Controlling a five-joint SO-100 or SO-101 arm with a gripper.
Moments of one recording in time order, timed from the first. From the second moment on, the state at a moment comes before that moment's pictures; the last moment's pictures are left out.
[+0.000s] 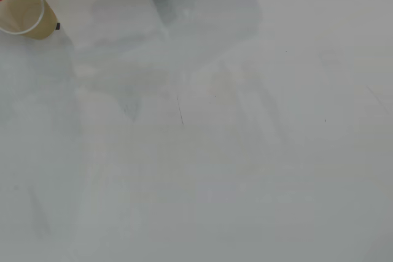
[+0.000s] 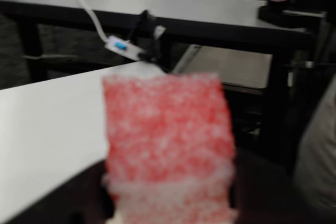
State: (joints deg) arm 75.3 156.9 150.2 24.3 81.9
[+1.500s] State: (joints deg) arm 72.2 134.9 136.7 37.7 81.9
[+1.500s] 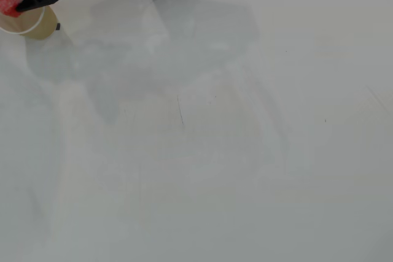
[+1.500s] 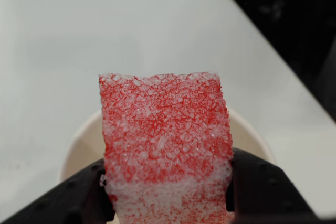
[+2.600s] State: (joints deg) arm 70.9 133.6 135.7 42.4 81.9
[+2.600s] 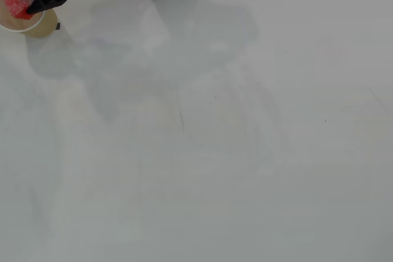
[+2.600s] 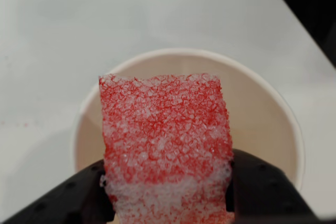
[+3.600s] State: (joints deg) arm 70.9 133.6 135.7 36.3 81.9
